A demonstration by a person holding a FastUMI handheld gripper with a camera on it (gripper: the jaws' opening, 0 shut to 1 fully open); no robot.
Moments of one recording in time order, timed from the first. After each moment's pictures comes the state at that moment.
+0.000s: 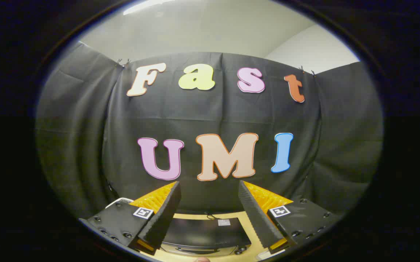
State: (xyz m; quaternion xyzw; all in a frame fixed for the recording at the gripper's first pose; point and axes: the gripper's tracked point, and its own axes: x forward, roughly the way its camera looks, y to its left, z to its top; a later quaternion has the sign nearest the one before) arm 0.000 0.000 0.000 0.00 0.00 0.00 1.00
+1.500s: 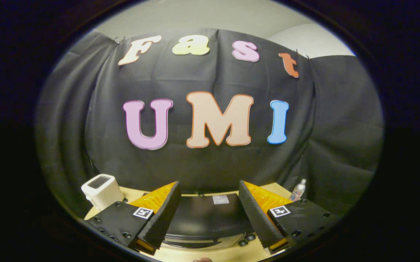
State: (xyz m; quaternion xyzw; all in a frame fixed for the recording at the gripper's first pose) arm 0.024 0.004 -0.195 -0.02 0.09 -0.03 0.99
